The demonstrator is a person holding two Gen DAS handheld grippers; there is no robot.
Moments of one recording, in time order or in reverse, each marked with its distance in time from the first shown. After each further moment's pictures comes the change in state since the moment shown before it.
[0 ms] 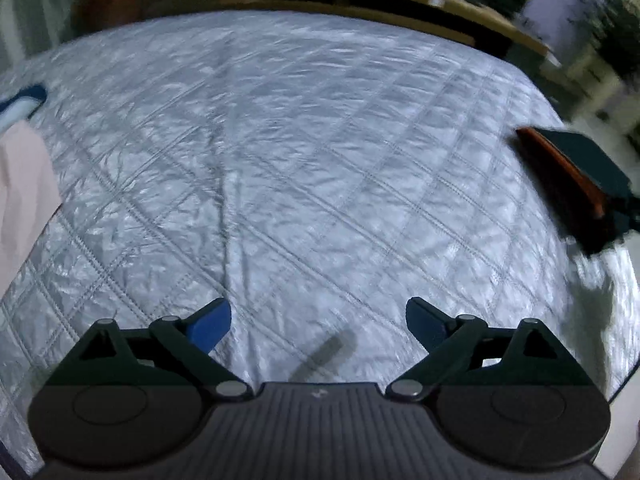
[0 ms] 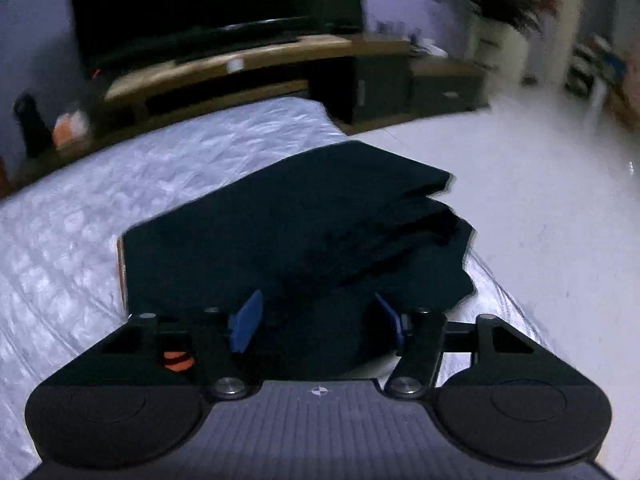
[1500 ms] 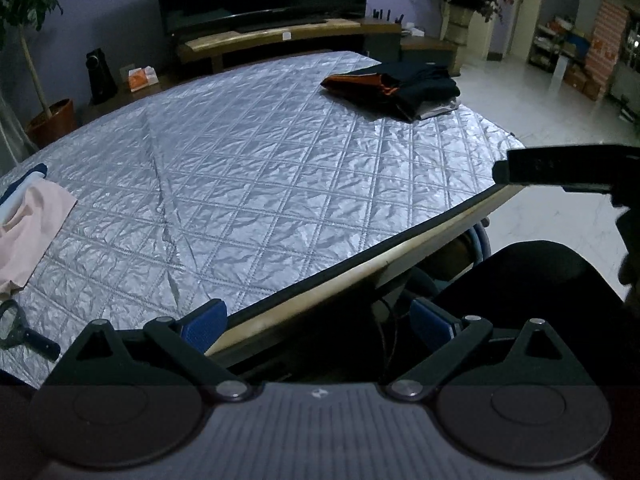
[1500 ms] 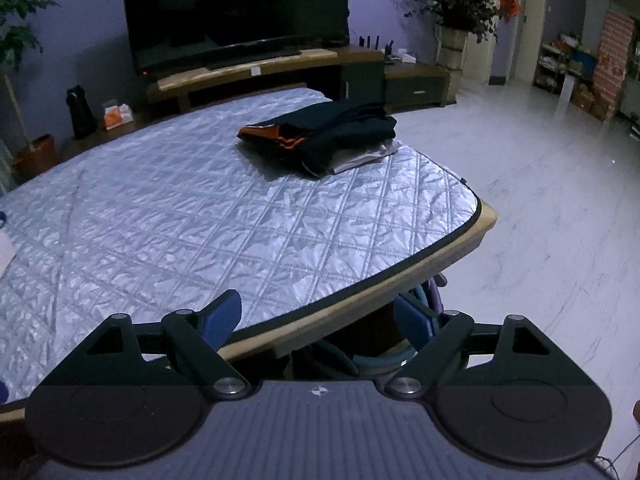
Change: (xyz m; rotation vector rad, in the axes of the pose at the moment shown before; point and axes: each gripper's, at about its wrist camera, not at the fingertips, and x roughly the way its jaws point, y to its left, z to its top) left arm -0.169 -0.081 -0.232 0.382 -0.198 -0.063; right arm -0.313 0.029 -0.243 -0.013 -0.040 -0.019
